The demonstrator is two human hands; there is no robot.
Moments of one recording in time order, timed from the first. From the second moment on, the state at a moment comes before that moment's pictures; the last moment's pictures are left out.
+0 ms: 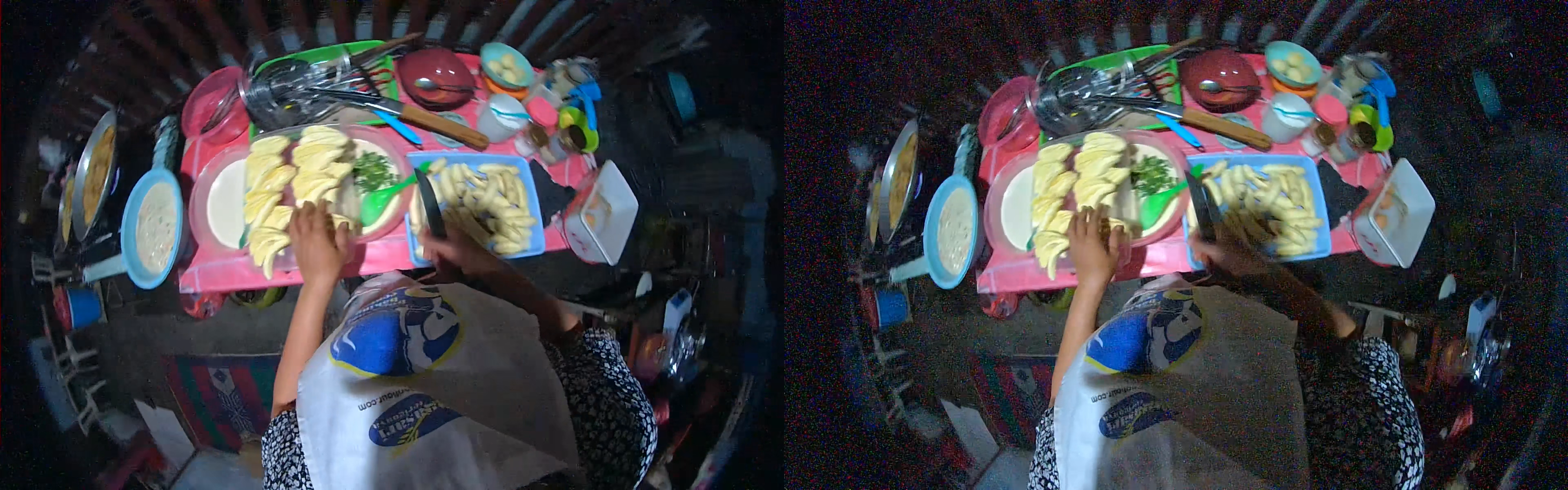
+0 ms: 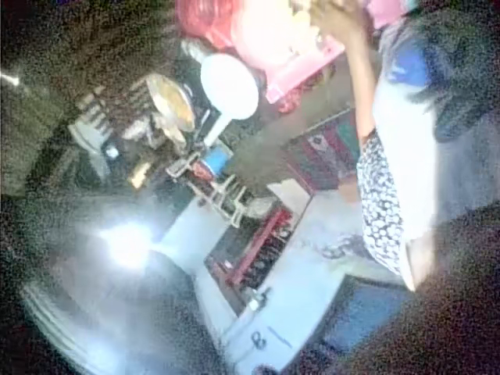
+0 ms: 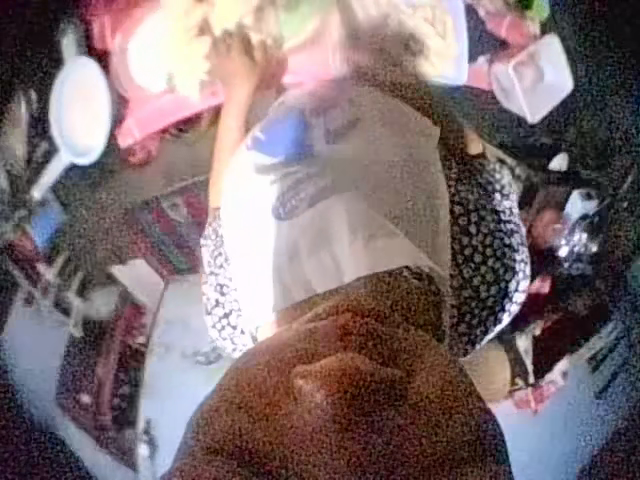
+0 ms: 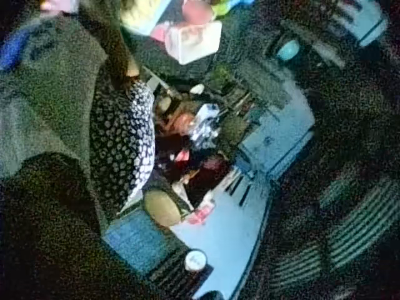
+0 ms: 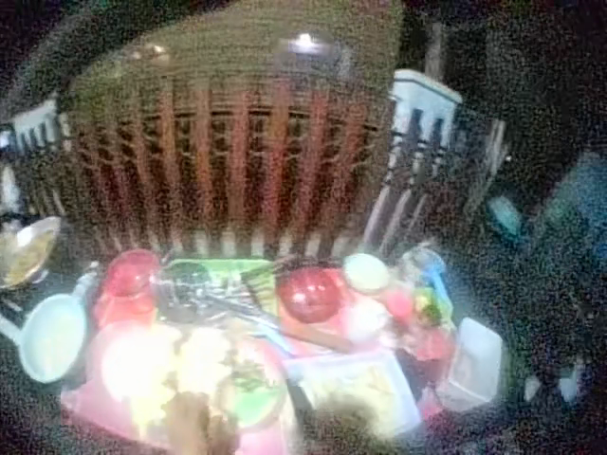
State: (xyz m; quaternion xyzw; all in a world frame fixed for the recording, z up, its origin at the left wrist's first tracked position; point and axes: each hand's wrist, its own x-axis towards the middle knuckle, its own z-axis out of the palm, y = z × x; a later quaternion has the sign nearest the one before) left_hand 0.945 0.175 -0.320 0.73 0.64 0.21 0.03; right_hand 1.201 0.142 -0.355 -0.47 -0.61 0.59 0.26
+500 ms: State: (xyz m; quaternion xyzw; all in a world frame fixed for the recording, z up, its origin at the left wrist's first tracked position) left_hand 1.100 0.141 -0.333 0.77 0.43 0.32 0.35; right_hand 1.384 0.155 -0.414 -0.78 -0.57 0.11 0.26
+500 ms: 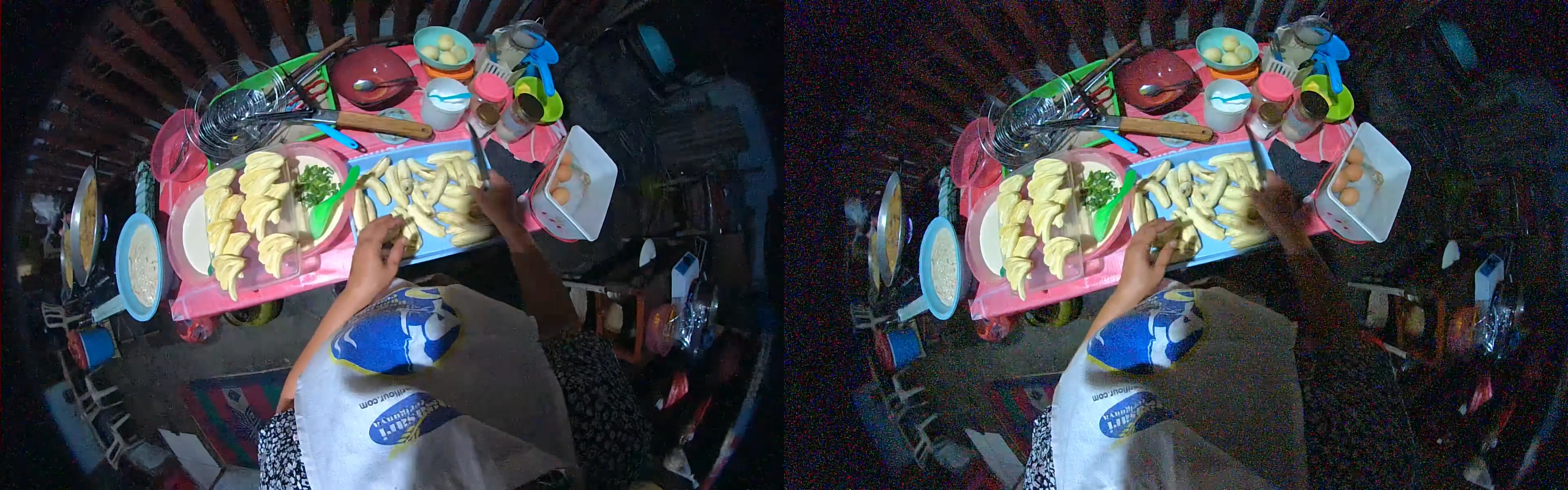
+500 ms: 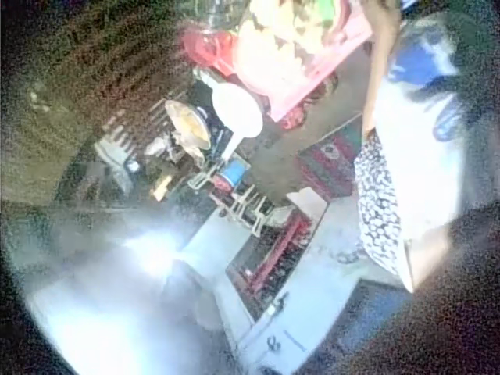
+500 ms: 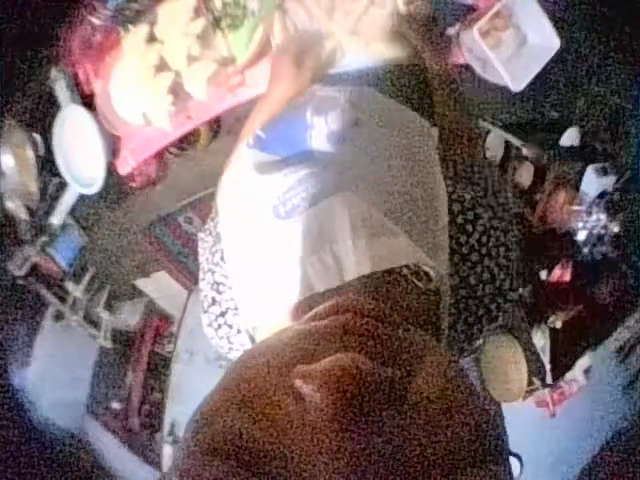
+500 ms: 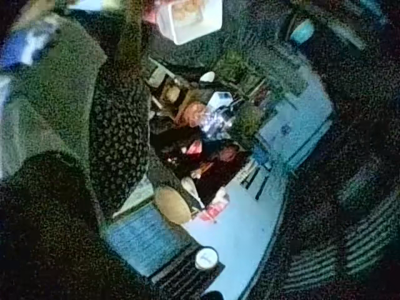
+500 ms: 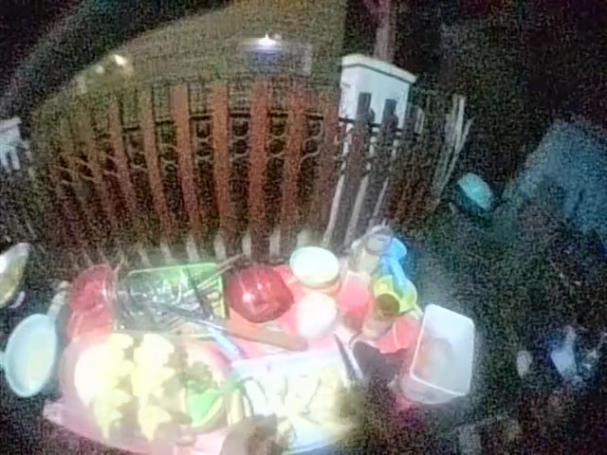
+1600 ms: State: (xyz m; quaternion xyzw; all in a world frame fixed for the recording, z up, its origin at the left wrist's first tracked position) left_hand 1.083 0.157 -0.258 0.09 0.27 0.68 0.68; right_hand 1.208 0.168 -0.235 -0.45 -0.75 0.30 0.39
